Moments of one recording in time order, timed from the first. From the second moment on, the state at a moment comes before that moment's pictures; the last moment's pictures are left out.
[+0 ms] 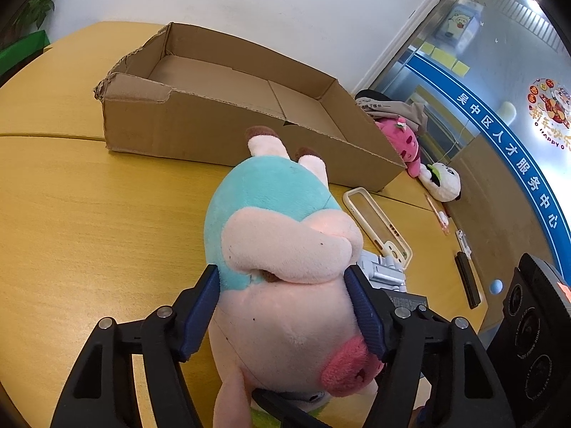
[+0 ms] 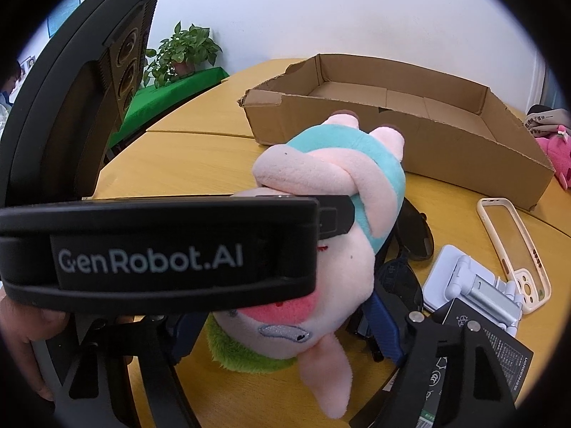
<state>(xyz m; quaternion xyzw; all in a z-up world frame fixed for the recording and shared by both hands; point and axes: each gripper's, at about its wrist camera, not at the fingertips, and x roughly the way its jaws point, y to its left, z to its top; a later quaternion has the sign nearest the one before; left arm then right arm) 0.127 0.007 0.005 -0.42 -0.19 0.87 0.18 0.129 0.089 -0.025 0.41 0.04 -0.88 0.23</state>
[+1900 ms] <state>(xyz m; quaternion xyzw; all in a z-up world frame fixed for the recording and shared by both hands) -0.032 -0.046 0.293 -0.22 -0.12 0.95 0.18 -0.021 0.059 0.219 0.20 0.10 -0.94 0.25</state>
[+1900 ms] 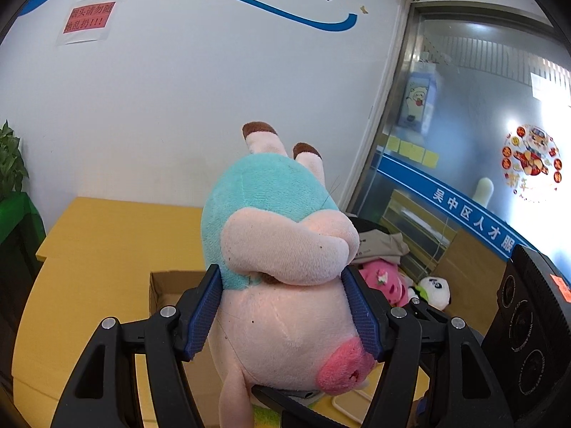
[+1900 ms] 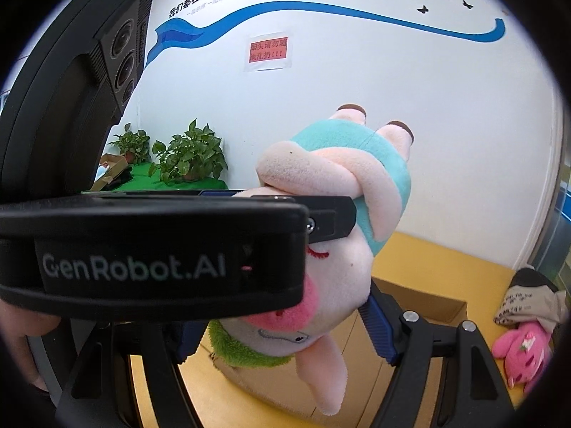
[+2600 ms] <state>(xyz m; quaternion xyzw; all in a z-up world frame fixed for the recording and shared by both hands) -0.240 -0.089 0.133 -0.39 -0.19 0.89 0.13 -0.224 0.033 0.078 0.35 0.04 -0.89 0.30</state>
